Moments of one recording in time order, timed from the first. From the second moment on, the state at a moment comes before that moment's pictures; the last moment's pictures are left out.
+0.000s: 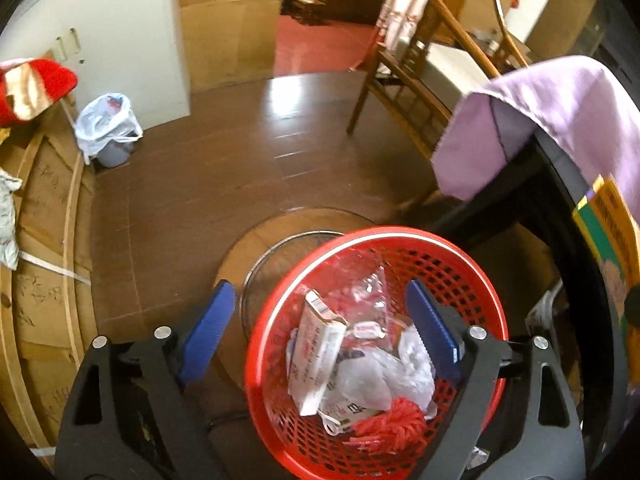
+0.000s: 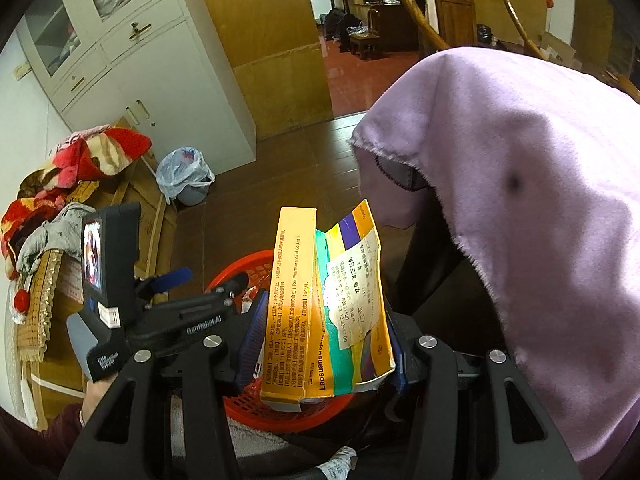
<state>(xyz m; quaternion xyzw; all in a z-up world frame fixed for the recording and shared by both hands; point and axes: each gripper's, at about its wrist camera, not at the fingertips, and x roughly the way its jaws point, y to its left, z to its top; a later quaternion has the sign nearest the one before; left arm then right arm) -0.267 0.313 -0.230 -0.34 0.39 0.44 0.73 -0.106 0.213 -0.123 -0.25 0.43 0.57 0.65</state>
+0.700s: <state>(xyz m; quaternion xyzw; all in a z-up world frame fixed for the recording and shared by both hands) -0.270 0.321 -0.237 -0.35 0.39 0.44 0.73 -0.126 0.233 -0.144 -0.28 0.44 0.59 0.62</state>
